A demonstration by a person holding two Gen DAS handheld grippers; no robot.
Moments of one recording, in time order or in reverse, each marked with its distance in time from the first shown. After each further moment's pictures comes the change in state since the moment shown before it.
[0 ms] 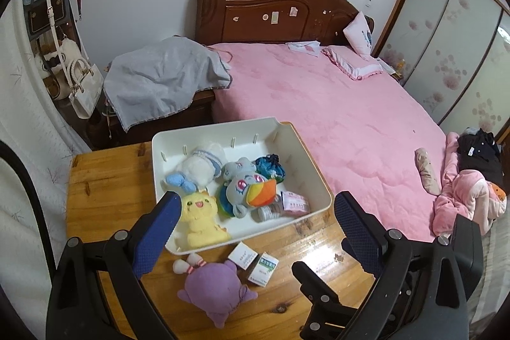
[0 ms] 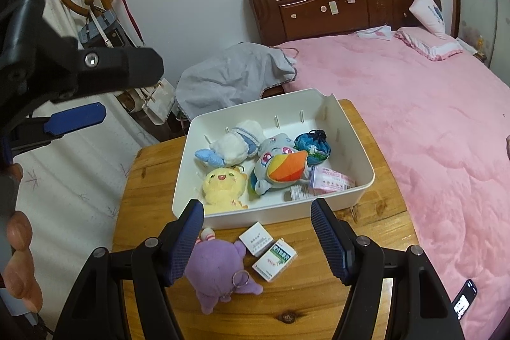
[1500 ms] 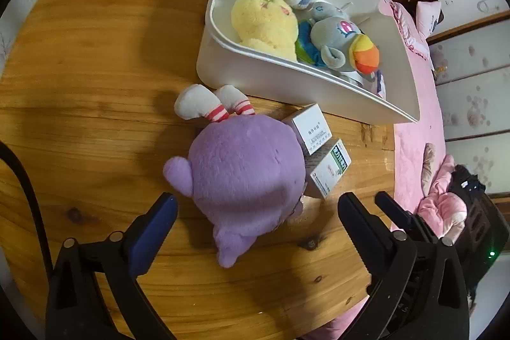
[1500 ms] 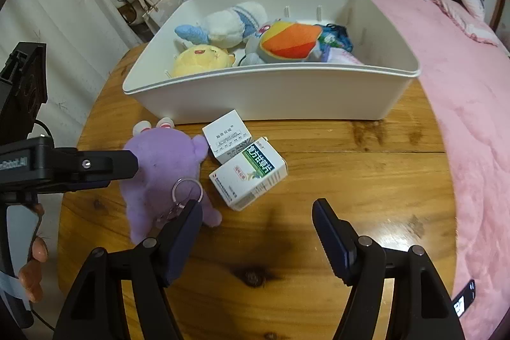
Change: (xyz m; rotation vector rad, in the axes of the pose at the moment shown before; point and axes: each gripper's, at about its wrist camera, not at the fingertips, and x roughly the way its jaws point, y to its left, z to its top) left arm 0.126 0.099 -0.157 -0.396 0.470 -0.116; right arm 0.099 -0.035 -0.091 -0.095 0.310 -0.024
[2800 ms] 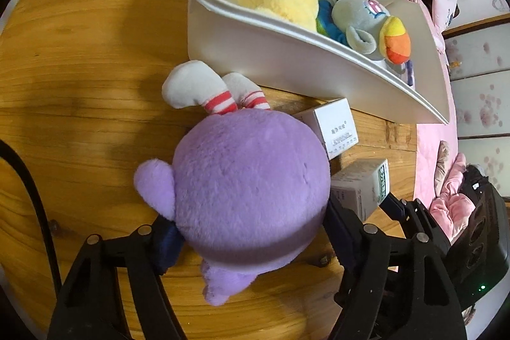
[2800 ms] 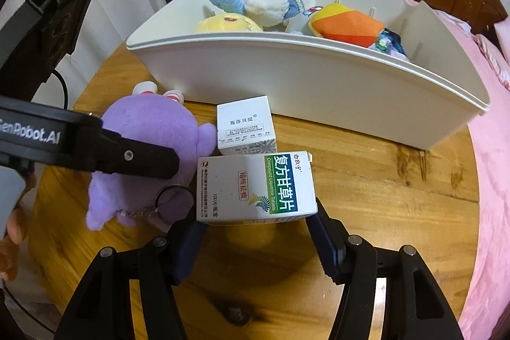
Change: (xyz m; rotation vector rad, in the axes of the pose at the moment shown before) left arm 0.018 0.014 0.007 0.024 0.055 0.064; right arm 0.039 0.004 -0.011 -0.177 0.005 0.007
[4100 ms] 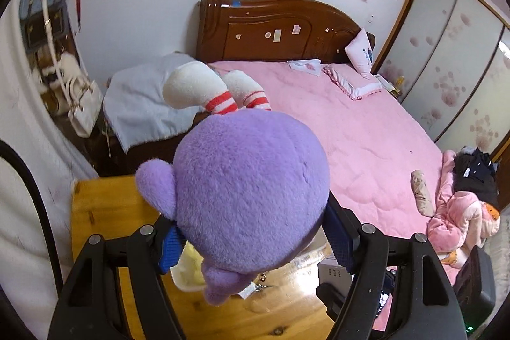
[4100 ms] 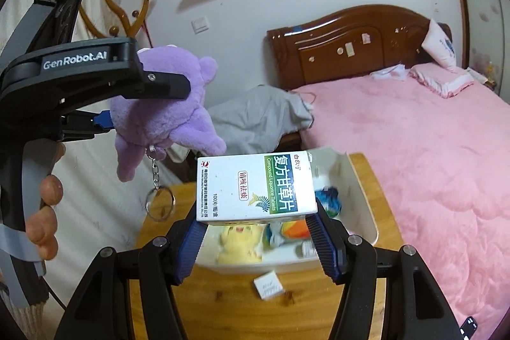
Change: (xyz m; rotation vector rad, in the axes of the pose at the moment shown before) left arm -0.223 -0.170 0.080 0.458 -0.544 0.005; right arm -0.214 0.011 0.106 0.314 -0.544 -0.094
